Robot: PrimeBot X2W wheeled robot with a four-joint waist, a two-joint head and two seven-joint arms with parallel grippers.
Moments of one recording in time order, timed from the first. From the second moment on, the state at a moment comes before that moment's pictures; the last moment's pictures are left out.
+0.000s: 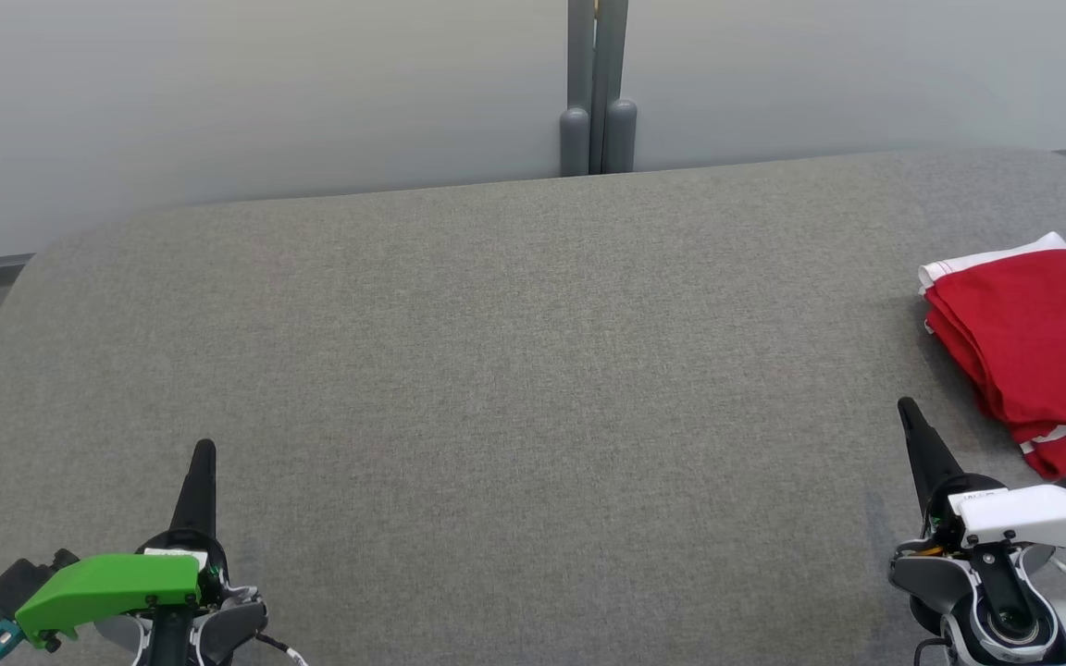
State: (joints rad) left arm -0.09 0.05 0.07 0.27 -1.44 -0.12 0.05; right arm -0.12 -0.05 -0.12 0.27 1.42 0.13 0.09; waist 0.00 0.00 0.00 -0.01
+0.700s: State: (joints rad) left arm -0.11 0.05 0.09 0.25 -1.59 -0.12 0.09; right arm -0.12 -0.05 -0.14 0.25 1.58 0.13 0.13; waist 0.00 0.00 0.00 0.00
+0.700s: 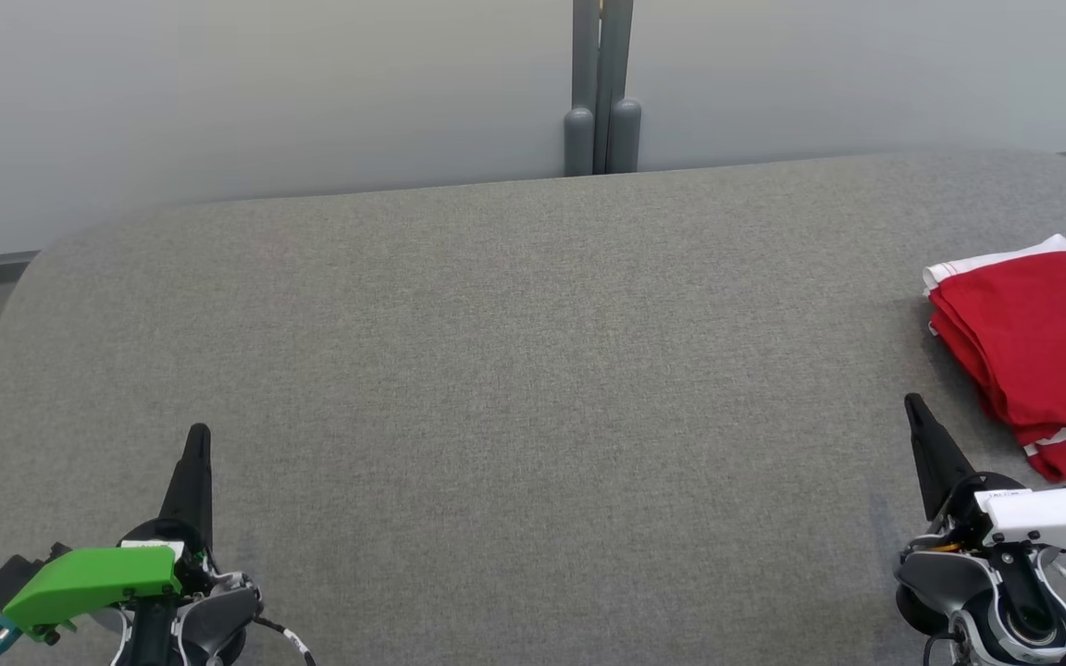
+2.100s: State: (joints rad) left arm -0.11 0.05 0.09 0.25 -1.62 -0.13 0.09; right arm -0.12 -0.05 -0.14 0.25 1.61 0.13 0.14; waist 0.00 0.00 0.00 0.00
